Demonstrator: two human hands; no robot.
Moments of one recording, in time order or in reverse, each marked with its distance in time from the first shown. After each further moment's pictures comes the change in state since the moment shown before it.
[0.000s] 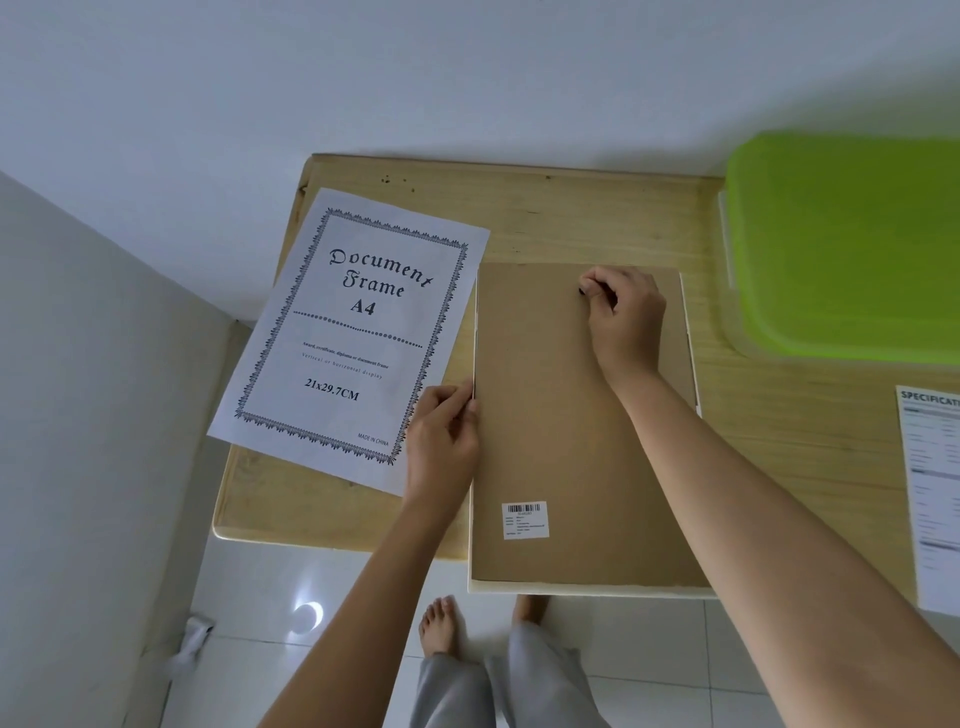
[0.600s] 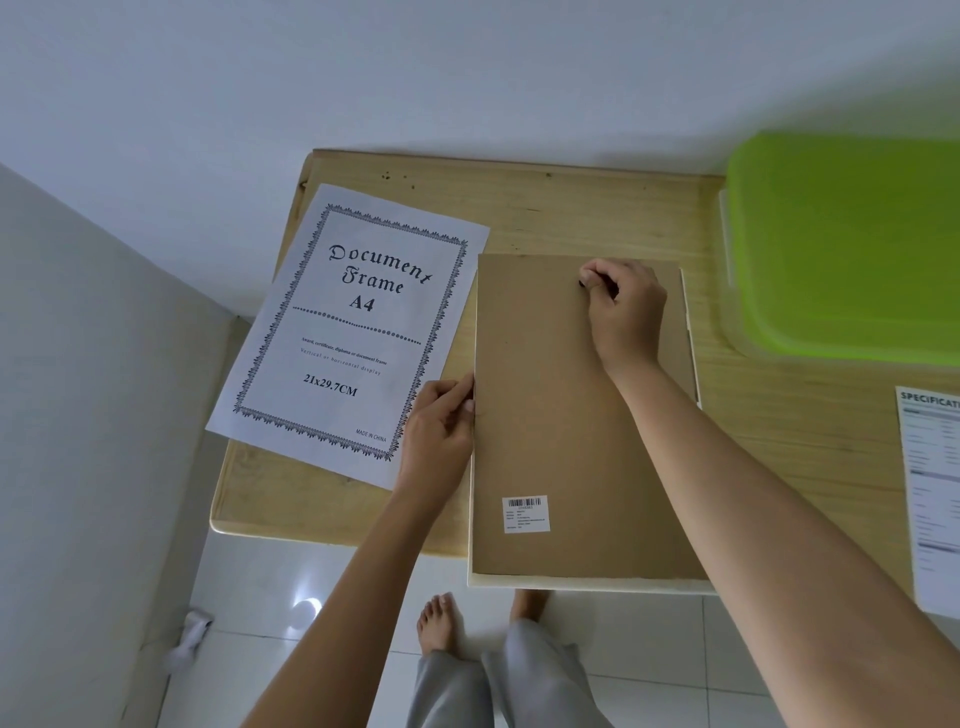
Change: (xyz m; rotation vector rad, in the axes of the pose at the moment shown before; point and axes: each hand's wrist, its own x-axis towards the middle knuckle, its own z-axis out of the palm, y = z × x) left_hand 0.006 -0.005 -0.004 0.012 -0.119 0.005; right_hand 0.006 -0.004 -0.001 0.056 0.004 0.033
